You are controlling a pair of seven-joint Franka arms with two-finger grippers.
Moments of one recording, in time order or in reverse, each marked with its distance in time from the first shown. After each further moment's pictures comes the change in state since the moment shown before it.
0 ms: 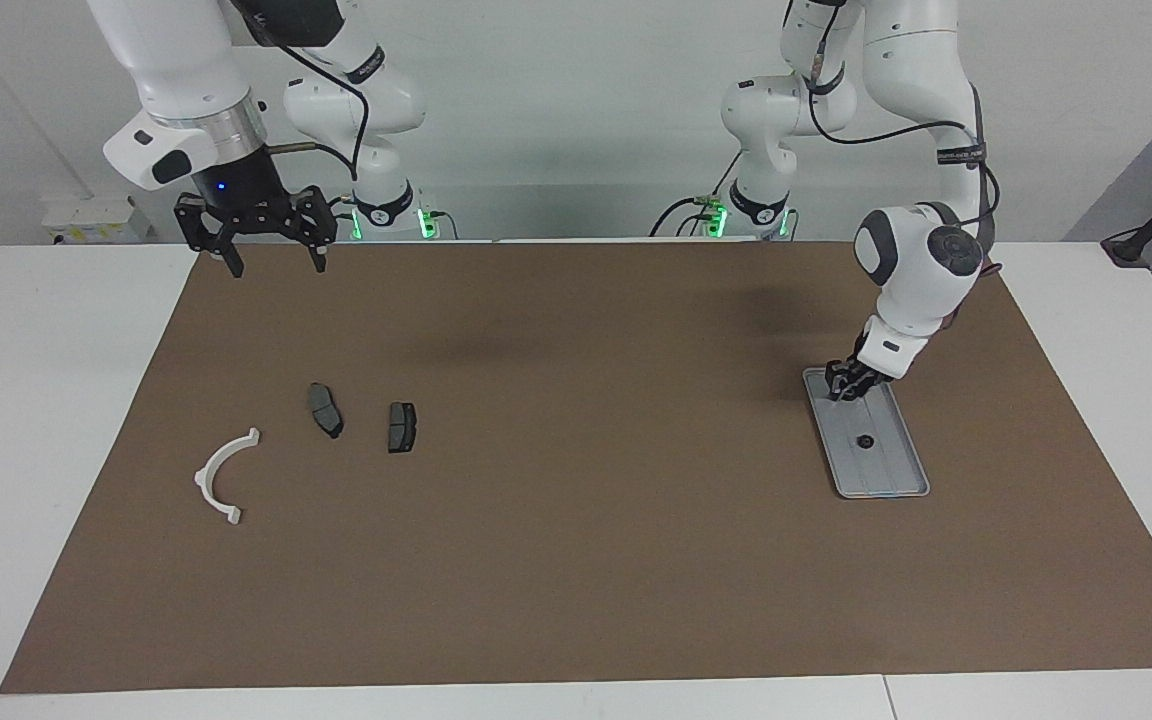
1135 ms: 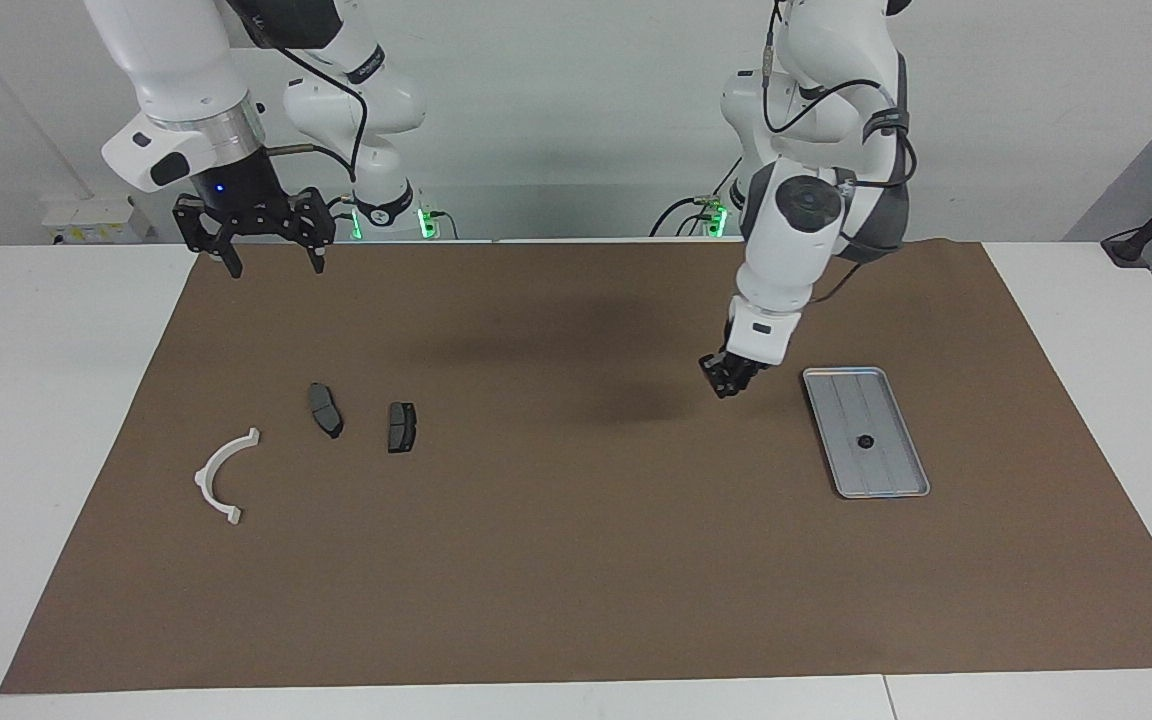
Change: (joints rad) left arm -0.493 0.139 -0.020 0.482 0.000 -0.301 -0.807; right arm -0.007 0.000 -0.001 -0.005 0.000 0.000 0.000
